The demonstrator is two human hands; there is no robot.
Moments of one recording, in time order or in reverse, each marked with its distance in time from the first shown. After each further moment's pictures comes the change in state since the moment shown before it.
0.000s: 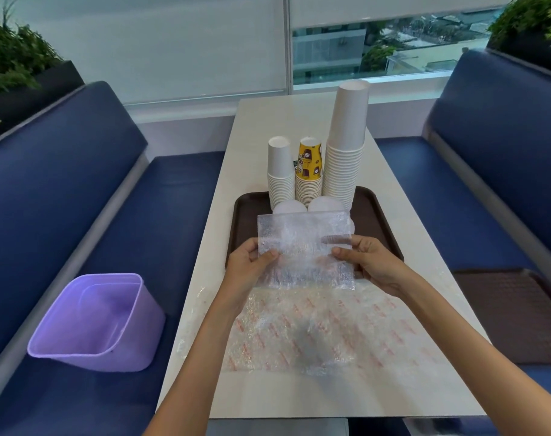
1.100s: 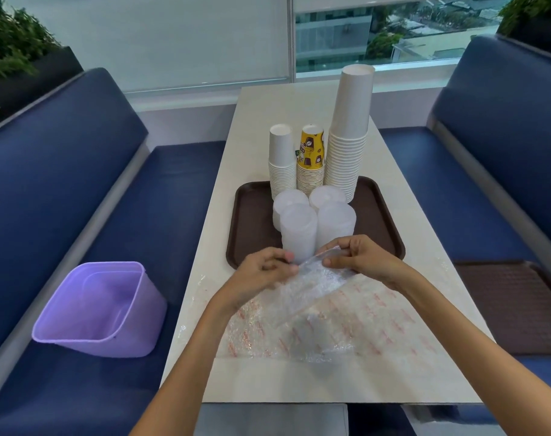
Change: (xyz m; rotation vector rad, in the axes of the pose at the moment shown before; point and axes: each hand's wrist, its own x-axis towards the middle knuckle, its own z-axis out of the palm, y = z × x) left_hand -0.007 -0.013 -0.007 0.342 -0.316 -0.089; right_hand 0.002 0.011 0.003 -0.347 -0.063 -0.019
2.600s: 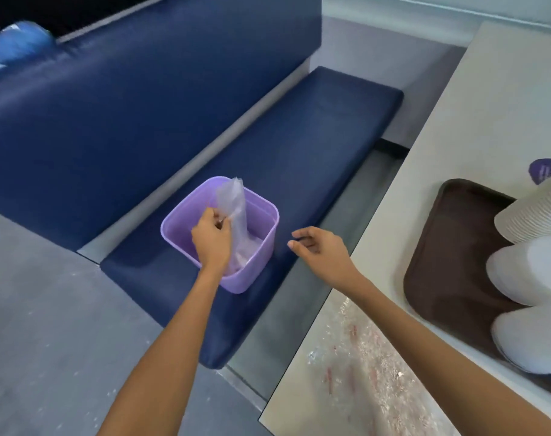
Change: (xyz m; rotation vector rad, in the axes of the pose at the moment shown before) left_hand -0.025 -0.229 -0.279 0.042 1.385 -0.300; right_hand 0.248 0.005 0.313 -0.405 -0.228 -0.143
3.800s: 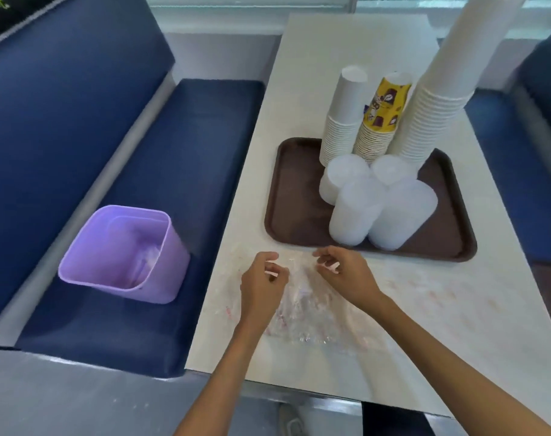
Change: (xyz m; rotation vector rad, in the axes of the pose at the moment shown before) left_hand -0.278 0.089 0.043 0.023 -0.766 0.163; right_hand -0.222 0.107 -0.124 -0.172 0.360 0.166
